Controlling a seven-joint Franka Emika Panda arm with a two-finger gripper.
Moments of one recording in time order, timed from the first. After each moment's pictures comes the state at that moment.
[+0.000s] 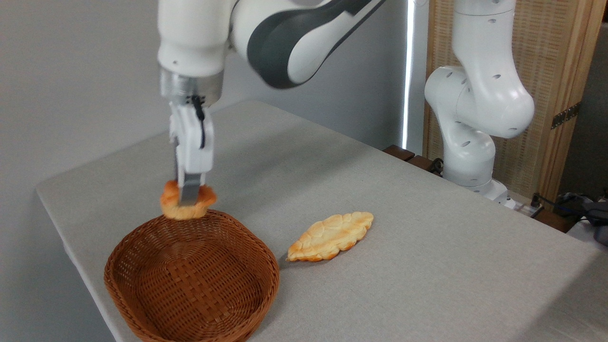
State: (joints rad) arm -0.17 0.06 0.04 -1.81 -0.34 2.09 1.11
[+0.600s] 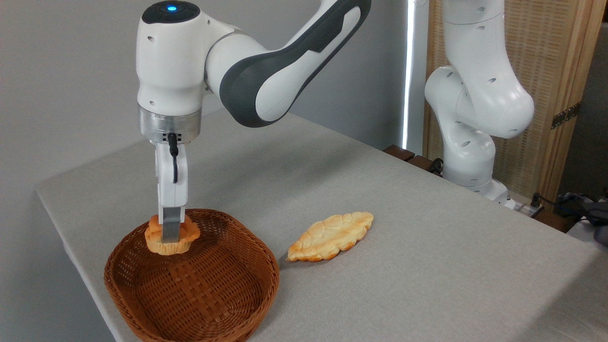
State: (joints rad) arm -0.18 0.18 0.01 -1.78 -0.25 2.21 1.11
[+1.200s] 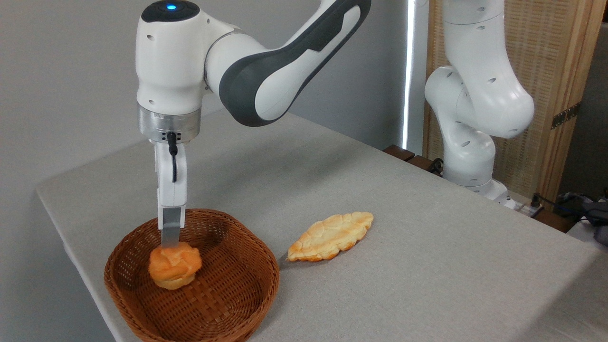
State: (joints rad) arm -0.18 0.18 0.01 -1.78 -0.25 2.21 1.11
